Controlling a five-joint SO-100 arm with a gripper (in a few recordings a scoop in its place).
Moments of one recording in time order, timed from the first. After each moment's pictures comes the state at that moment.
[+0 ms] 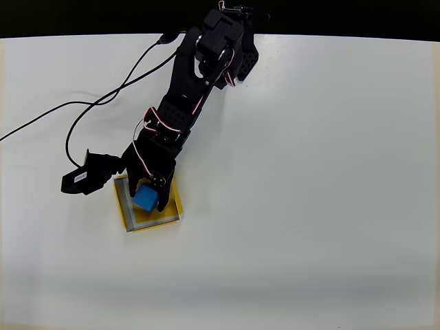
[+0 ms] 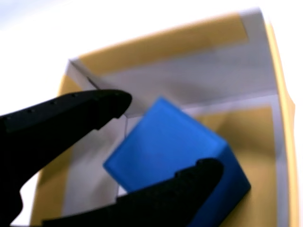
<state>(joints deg) 25.1 98.3 134.6 1.5 -95.4</state>
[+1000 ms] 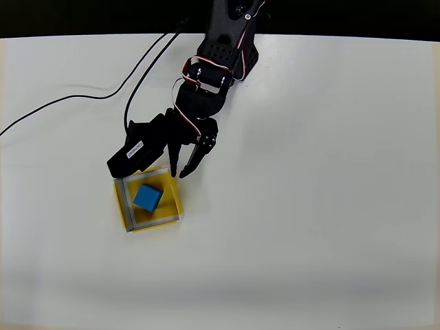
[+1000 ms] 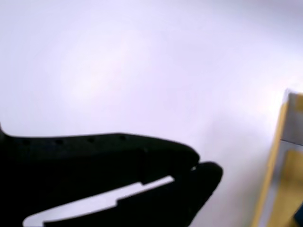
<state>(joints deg) 11.9 166.2 161.5 33.9 -104.2</state>
